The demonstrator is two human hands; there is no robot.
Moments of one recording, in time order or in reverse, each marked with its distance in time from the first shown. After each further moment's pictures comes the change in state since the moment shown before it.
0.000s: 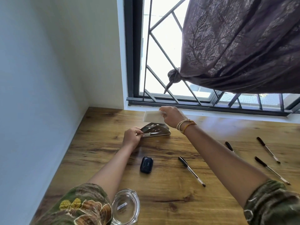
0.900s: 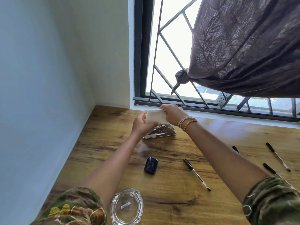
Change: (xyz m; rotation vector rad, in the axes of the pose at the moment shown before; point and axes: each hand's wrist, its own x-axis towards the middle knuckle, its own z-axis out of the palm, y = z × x) left_hand 0.011 0.047 -0.019 -0.458 -0.054 -0.140; right_hand 0.019 -0.014 0.000 -0.132 -0.033 -0.090
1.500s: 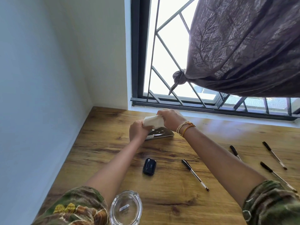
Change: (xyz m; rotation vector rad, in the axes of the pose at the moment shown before) left_hand -0.001 -0.015 0.009 0.321 0.168 0.030; right_hand -0.007 0.004 0.014 0.002 -0.003 -0.077
